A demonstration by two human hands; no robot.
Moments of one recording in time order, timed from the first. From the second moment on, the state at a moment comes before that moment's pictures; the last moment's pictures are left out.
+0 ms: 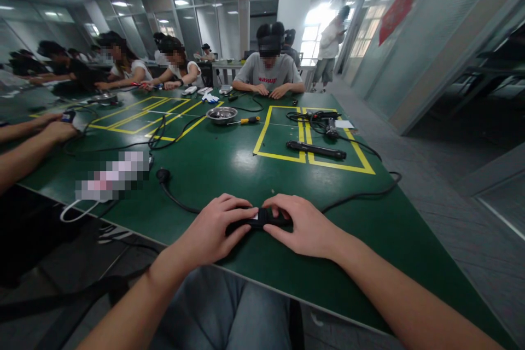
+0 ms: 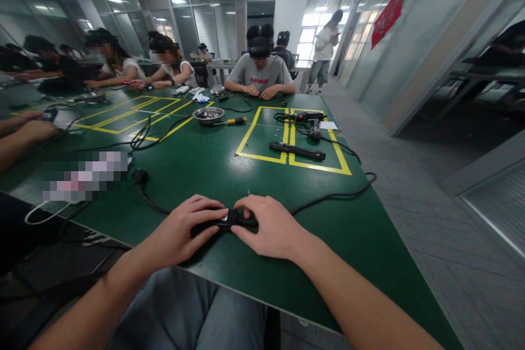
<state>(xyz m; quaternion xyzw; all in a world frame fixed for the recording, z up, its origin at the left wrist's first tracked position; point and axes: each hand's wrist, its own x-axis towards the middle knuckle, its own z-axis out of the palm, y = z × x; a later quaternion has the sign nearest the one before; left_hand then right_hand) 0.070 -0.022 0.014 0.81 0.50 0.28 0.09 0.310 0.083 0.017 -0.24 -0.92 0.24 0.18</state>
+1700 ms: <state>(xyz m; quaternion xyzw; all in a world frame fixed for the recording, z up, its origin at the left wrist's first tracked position) 0.077 -0.018 0.028 0.84 0.52 0.14 0.02 0.306 0.087 0.007 -0.25 -0.92 0.25 0.19</state>
